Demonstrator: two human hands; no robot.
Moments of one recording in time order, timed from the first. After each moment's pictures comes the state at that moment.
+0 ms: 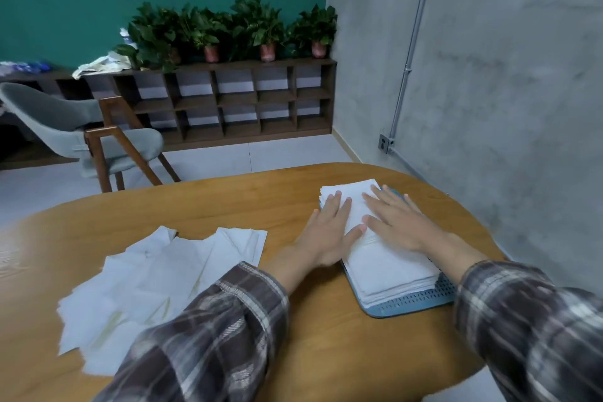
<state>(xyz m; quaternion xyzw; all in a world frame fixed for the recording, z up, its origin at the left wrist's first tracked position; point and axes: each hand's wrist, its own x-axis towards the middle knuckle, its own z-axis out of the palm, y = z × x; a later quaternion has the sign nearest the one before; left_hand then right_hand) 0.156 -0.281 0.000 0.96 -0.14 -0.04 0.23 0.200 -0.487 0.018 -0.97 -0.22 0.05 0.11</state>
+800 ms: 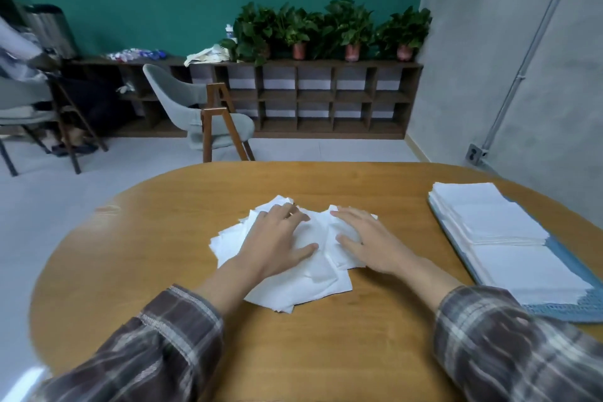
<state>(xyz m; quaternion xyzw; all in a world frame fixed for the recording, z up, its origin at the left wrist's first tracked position) -0.009 -0.005 -0.017 0.99 0.00 0.12 0.12 0.098 -0.232 -0.021 -0.89 -0.38 0.06 0.25</state>
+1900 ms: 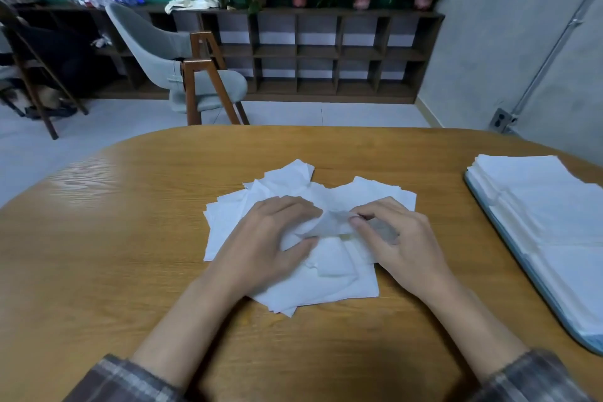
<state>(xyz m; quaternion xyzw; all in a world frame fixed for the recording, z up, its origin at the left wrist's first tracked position) 0.013 0.012 -0.062 0.93 -0.09 0.22 0.28 0.102 -0.223 -0.059 -0.80 -0.37 -0.12 0.45</state>
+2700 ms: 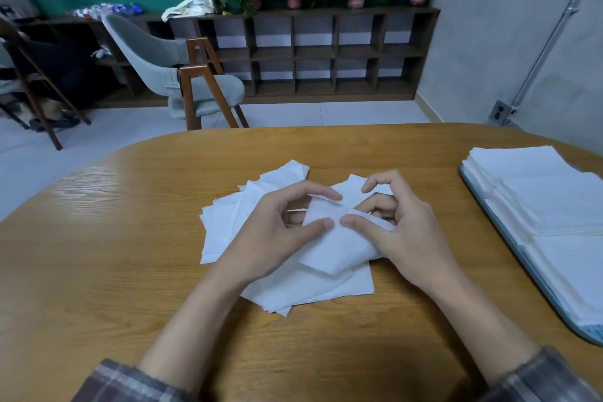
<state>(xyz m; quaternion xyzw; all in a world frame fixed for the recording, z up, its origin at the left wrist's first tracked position) 0.010 -0.026 -0.011 0.80 -0.06 0.11 0.59 0.085 -0.229 -0.022 -0.76 -0.29 0.03 0.58</state>
